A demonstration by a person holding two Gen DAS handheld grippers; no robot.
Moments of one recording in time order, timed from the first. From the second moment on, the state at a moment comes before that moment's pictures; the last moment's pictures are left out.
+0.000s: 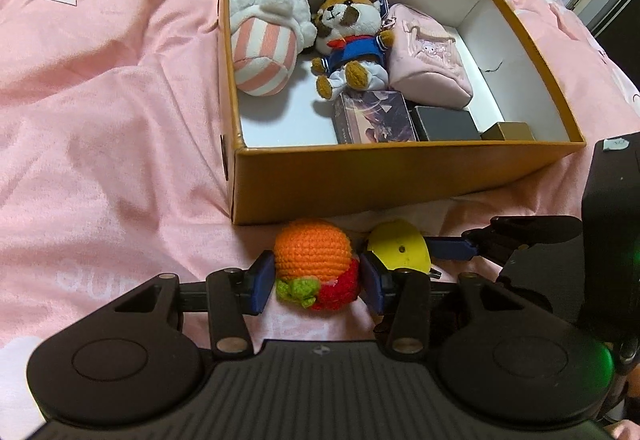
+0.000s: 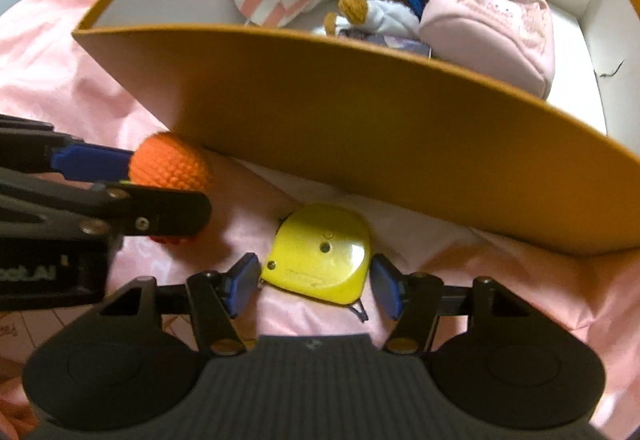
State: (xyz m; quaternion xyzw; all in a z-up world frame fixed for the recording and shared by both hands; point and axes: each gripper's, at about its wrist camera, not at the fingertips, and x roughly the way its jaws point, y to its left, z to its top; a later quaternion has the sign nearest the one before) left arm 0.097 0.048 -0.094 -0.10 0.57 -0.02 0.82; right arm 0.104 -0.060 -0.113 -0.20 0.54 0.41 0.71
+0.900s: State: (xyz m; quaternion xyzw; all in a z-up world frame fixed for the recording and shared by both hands) left arm 0.080 0.039 -0.002 -0.08 0.48 -0.08 0.87; right arm 0.081 -0.130 0.025 -0.15 0.40 0.46 0.78
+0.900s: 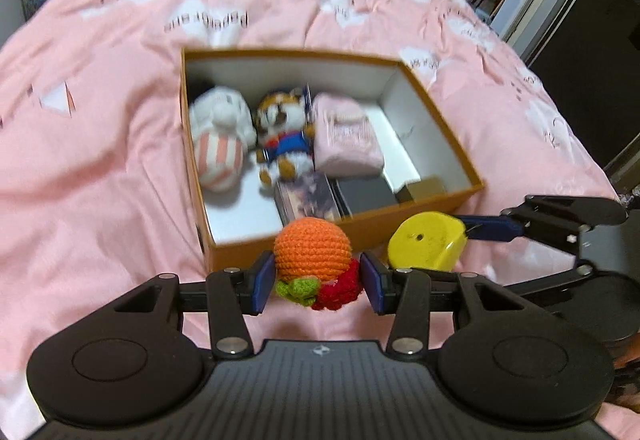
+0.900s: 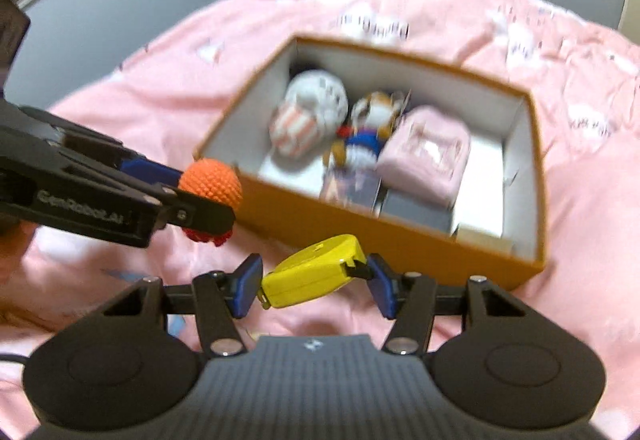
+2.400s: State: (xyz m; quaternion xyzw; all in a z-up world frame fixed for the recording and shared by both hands) left arm 0.180 0.045 -0.048 0.10 0.47 -0.04 0.88; right arm 0.177 -0.068 -0.025 -0.11 0.45 0.44 0.77
